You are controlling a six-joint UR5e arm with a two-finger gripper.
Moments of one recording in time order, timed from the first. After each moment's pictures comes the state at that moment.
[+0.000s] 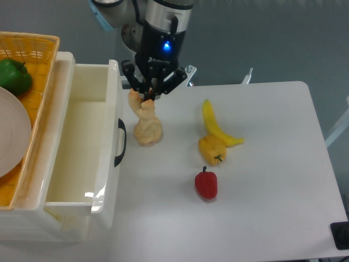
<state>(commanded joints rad) 2.45 -1.55 -1.52 -1.34 1.16 0.22</state>
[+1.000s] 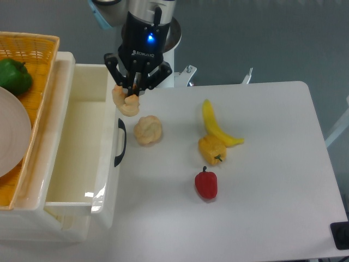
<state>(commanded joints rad) 2.40 -1.54 -1.53 -1.34 1.15 0.12</state>
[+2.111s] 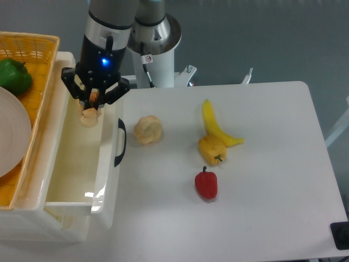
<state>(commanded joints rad) 2.26 -1.61 -1.54 -1.31 1.15 0.10</state>
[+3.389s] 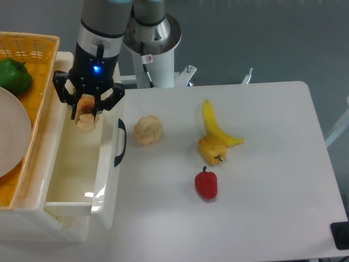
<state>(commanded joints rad) 2.25 -1.61 -1.54 -1.30 1.16 0.10</state>
